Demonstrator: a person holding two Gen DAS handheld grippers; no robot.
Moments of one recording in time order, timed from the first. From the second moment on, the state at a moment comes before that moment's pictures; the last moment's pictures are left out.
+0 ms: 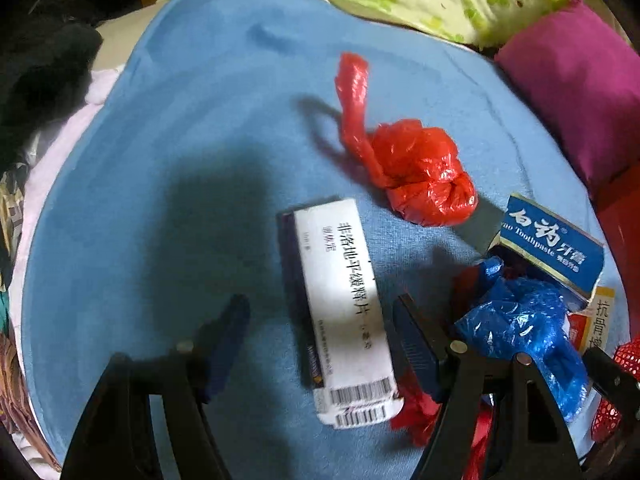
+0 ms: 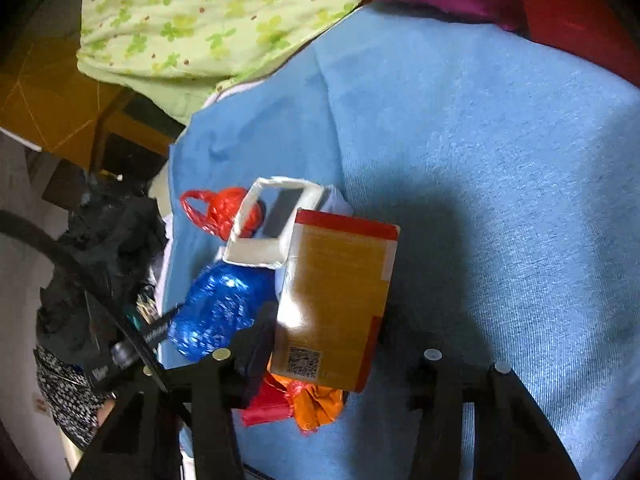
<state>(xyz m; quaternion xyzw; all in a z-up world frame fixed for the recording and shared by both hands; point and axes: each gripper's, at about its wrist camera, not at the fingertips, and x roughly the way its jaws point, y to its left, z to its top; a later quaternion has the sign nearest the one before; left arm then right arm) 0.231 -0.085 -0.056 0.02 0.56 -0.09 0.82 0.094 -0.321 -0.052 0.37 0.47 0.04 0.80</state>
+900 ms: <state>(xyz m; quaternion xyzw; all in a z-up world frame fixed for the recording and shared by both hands) 0.059 -0.067 0.085 0.01 0.40 -0.14 0.91 -0.012 -0.325 0.070 0.27 0.23 0.07 0.93</state>
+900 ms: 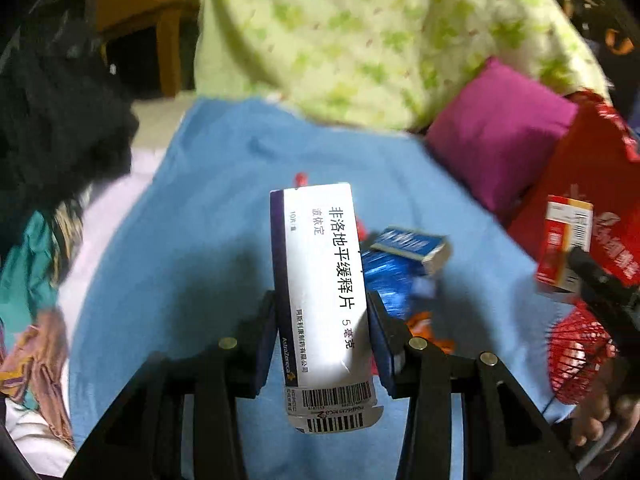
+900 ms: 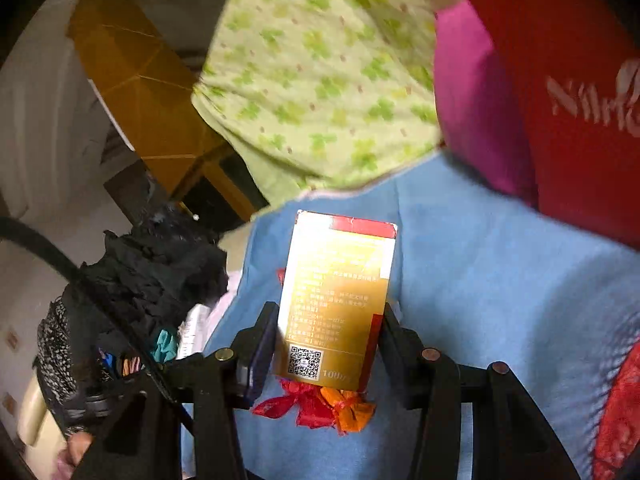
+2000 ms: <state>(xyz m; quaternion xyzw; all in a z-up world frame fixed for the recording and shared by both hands) -0.114 -0.221 0.203 0.15 0.19 -0.24 0.94 -0.250 -0.396 0.173 0.28 0.08 0.00 0.96</state>
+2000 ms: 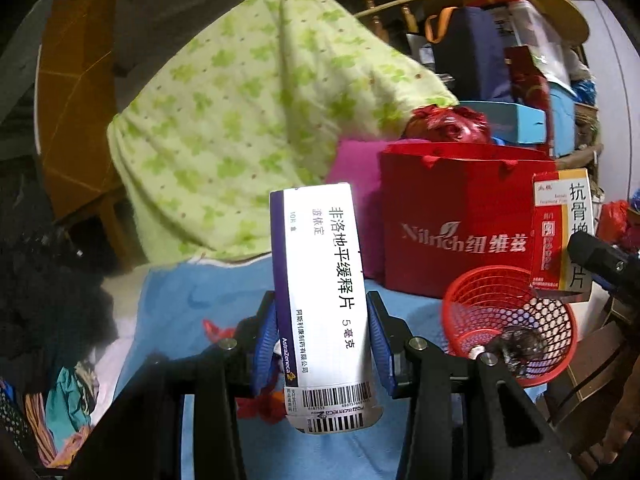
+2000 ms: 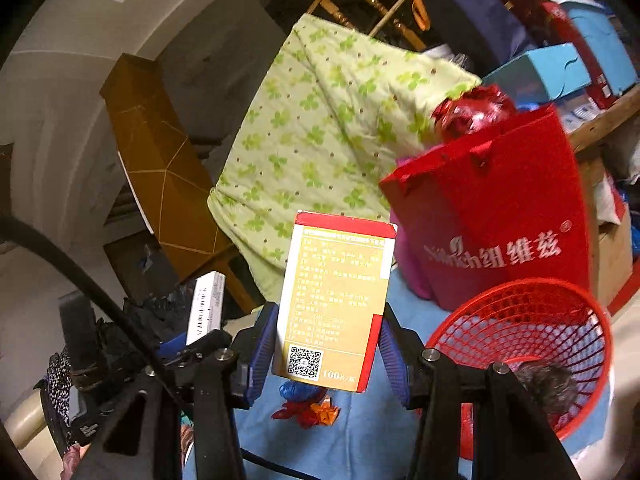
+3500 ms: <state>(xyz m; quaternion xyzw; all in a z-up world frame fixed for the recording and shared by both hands) -0.092 -0.267 0.108 0.19 0.32 -0.34 0.87 -0.280 -0.486 0.109 0.38 0.12 -0.06 0.92</state>
